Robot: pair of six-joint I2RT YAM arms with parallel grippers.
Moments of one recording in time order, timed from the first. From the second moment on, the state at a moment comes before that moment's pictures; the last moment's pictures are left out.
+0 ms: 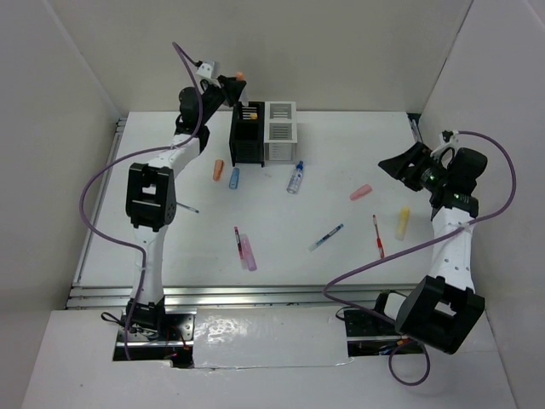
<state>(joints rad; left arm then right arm) -0.17 2.32 1.92 0.68 0.41 -0.26 -0.46 1.15 0.98 -0.28 -0.82 0.42</state>
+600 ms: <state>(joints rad) -0.18 2.53 2.10 0.67 0.35 -0.14 -0.42 1.19 0.99 -0.27 -0.79 0.39</state>
